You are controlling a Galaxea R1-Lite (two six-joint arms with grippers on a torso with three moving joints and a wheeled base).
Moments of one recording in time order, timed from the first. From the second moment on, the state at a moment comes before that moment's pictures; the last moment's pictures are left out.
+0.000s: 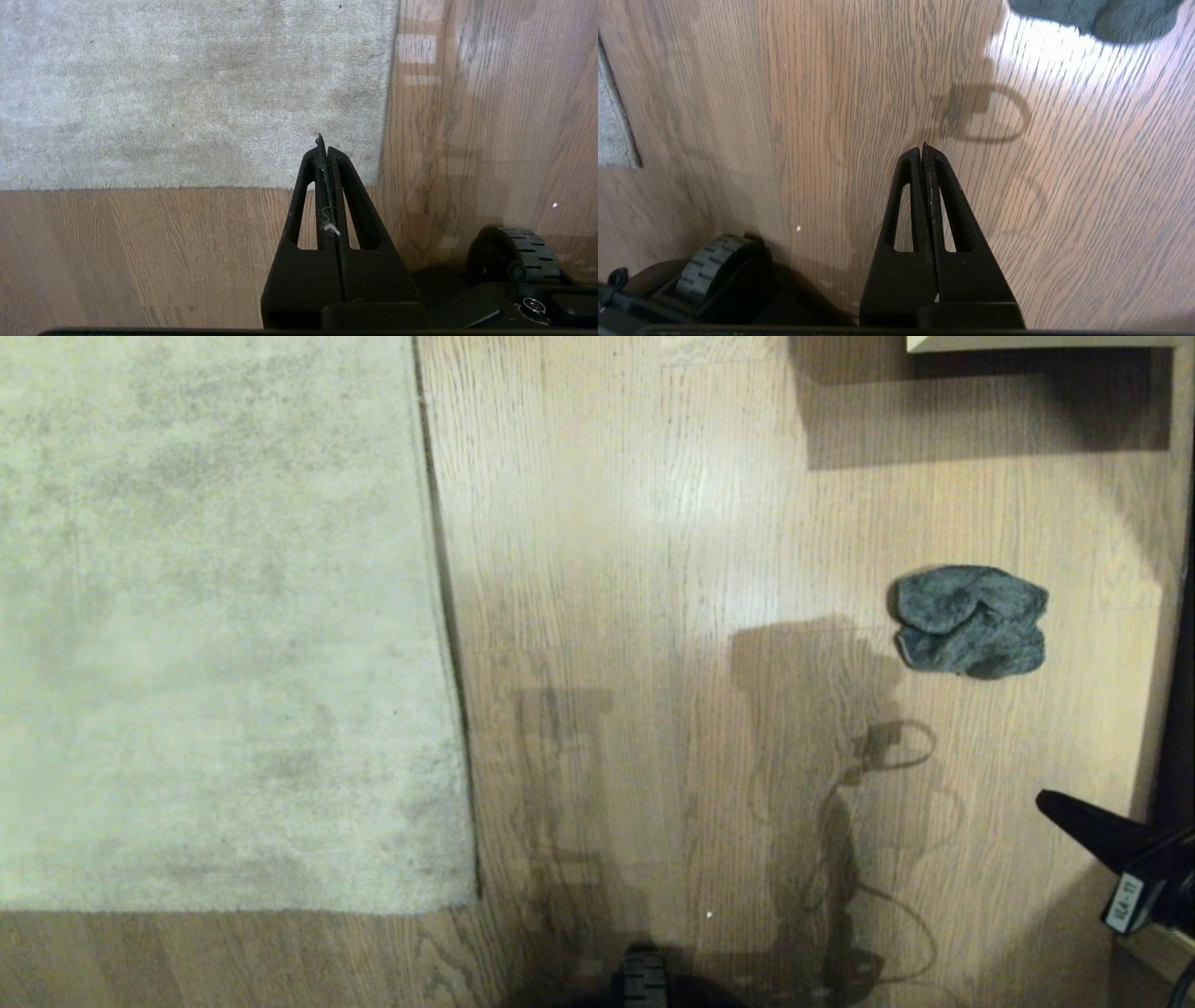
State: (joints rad) left arm 0.00 0.00 0.00 0.00 0.01 -0.04; right arm -0.18 1.28 0.00 -1.15 0.46 -0.10
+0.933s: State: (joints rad) left arm 0.00 0.00 0.00 0.00 0.01 -0.04; right arm -0.19 0.85 0.00 -0.55 0.45 -0.08
